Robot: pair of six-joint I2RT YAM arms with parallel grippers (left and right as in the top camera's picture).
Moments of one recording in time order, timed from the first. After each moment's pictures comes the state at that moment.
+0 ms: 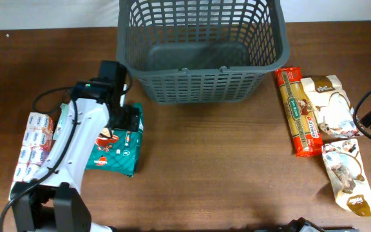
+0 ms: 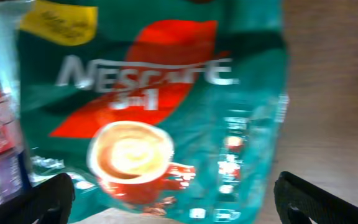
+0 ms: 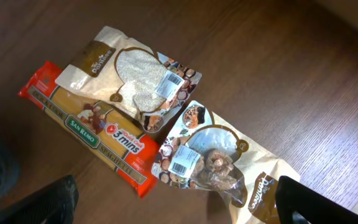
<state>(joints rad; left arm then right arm) -0.15 1.64 1.34 -1.11 -0.20 -0.08 -0.61 1.22 1.47 -1.23 0.05 0.23</state>
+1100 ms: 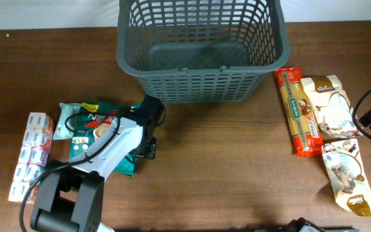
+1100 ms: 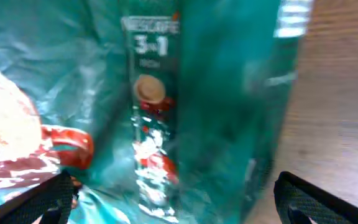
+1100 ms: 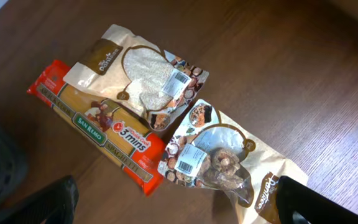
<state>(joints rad) -0.38 1.70 1.03 -0.95 -0.39 -0.29 -0.61 1.22 1.47 -1.23 0.02 0.23</state>
